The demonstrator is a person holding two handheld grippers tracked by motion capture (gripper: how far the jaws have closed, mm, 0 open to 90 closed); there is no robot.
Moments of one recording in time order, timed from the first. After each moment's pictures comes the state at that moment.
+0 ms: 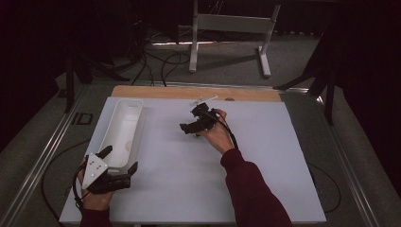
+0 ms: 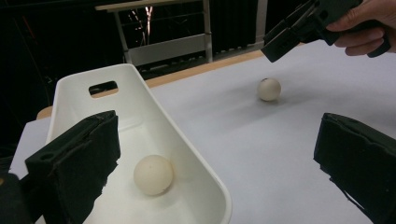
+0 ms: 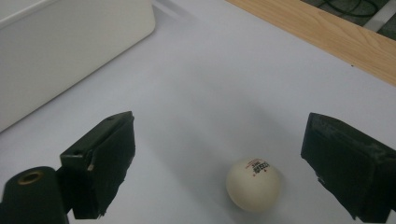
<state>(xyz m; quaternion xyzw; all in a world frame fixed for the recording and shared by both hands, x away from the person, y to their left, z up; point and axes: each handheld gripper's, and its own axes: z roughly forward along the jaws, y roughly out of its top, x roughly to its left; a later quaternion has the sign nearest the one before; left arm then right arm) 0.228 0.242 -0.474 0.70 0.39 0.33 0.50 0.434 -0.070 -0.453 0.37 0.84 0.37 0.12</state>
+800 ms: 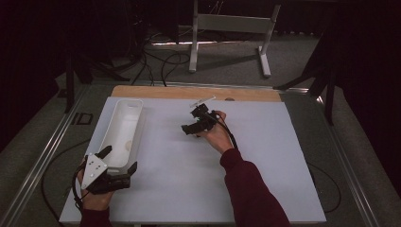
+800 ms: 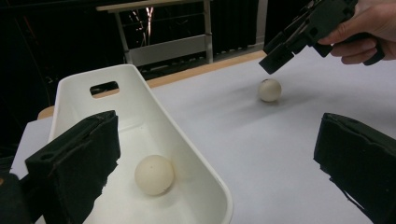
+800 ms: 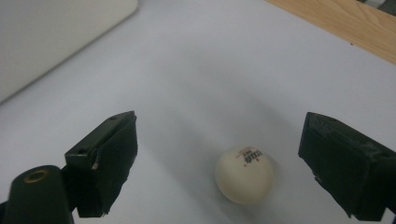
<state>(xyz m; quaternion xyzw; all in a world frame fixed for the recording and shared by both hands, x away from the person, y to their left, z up) 0.228 0.243 -0.473 0.70 0.39 0.33 0.50 0.441 -0.069 -0.467 0.38 0.85 0.34 0.12</state>
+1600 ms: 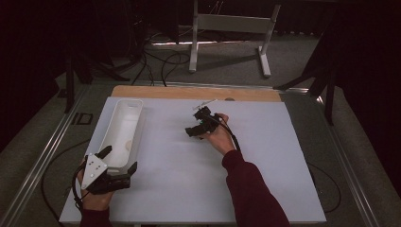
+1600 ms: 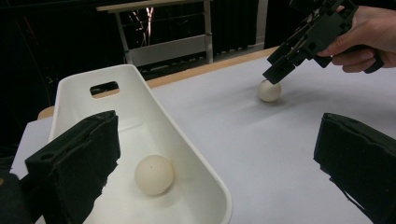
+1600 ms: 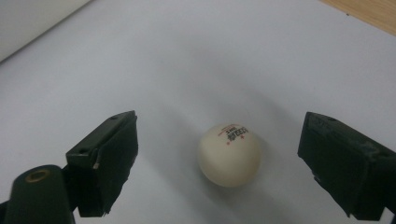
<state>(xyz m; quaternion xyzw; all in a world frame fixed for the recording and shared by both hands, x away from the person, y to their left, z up) 0.228 0.243 -0.473 0.70 0.39 0.33 0.50 0.444 -0.079 -0.482 0.39 0.85 0.32 0.11</state>
